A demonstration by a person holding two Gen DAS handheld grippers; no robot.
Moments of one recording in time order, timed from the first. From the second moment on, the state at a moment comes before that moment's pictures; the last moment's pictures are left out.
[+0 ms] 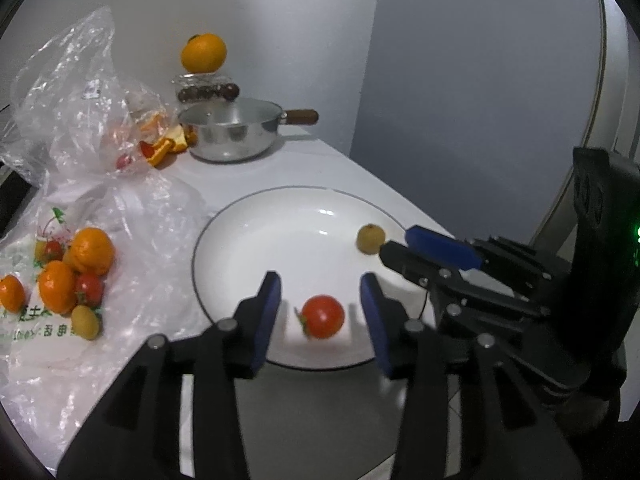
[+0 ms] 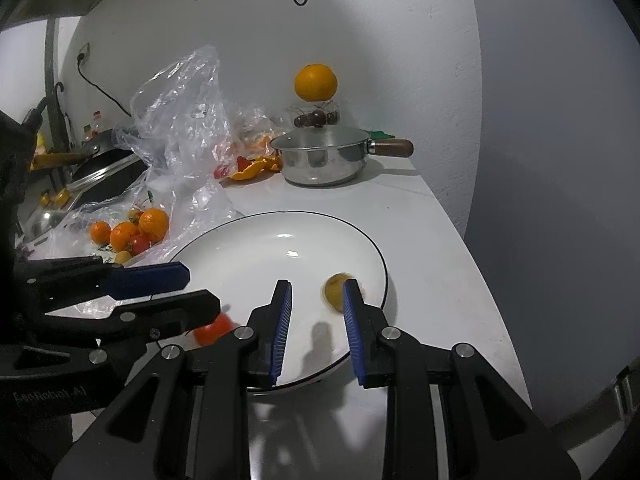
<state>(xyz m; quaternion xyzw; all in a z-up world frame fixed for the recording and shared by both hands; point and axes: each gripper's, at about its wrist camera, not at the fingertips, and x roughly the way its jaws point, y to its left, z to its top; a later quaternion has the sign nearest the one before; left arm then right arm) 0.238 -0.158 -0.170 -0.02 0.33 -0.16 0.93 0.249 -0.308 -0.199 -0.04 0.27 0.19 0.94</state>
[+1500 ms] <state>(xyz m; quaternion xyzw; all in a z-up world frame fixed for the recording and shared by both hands) 0.189 0.026 -0.165 -0.06 0.29 -0.04 0.96 0.231 -0.143 -0.178 -0.12 0.27 0.25 0.92</state>
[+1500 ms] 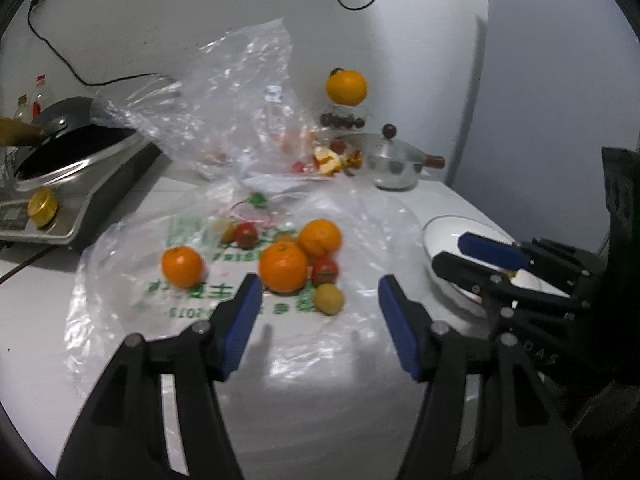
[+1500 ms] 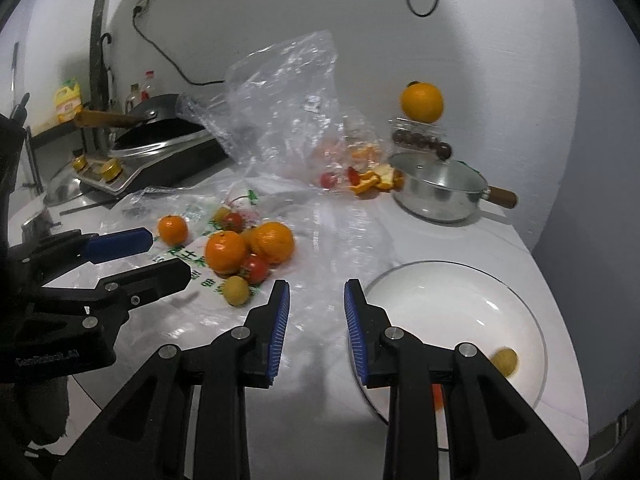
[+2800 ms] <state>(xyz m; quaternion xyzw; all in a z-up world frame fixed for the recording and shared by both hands) 0.197 0.084 -0.186 -0.07 0.31 -0.02 0.95 0.265 -0.050 -0.230 -0.17 0.36 0.27 0.88</state>
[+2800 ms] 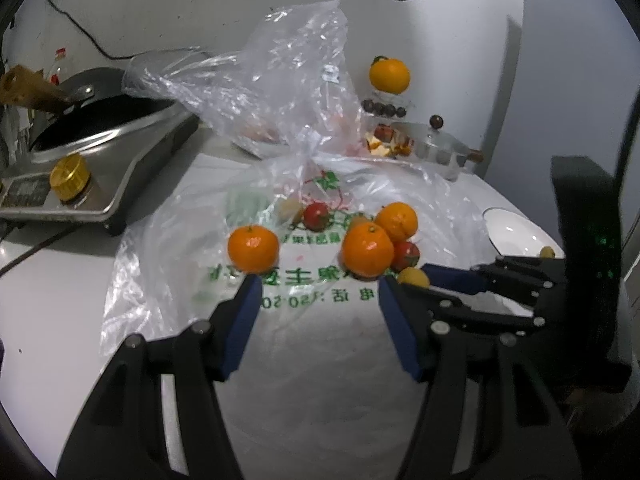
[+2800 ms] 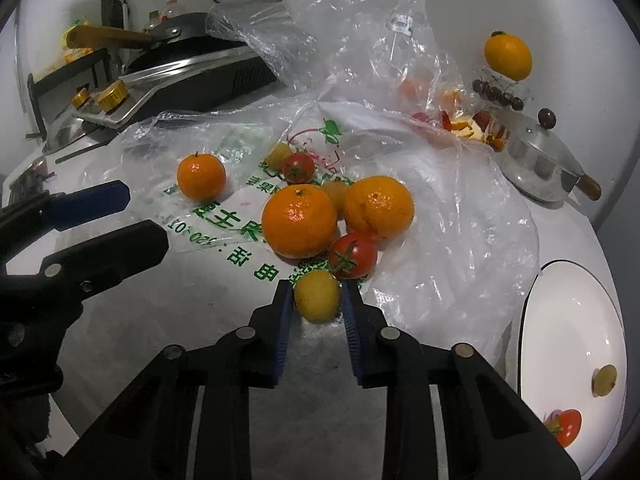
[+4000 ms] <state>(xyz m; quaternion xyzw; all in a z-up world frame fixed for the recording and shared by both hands) 0.281 0.036 -0.200 -0.03 0.38 -0.03 0.92 0.267 -0.140 -0.192 -0.07 0.28 0.27 0.92</state>
